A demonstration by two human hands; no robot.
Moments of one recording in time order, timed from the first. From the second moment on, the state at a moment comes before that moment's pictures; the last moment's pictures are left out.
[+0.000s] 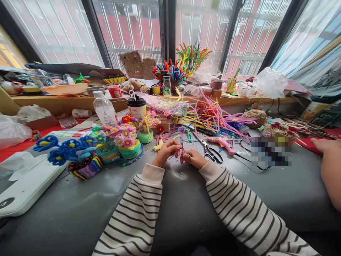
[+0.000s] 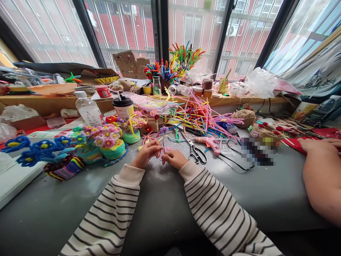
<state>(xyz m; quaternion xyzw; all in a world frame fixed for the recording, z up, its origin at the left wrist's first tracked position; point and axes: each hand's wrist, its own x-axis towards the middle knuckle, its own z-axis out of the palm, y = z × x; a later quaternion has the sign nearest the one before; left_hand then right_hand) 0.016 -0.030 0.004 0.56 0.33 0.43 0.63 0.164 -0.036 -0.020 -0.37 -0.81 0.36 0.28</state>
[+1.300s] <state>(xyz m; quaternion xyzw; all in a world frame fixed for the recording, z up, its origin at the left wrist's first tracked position) 0.017 -0.031 0.004 0.71 0.33 0.42 0.46 0.169 -0.029 -0.022 -0.36 -0.77 0.45 0.27</state>
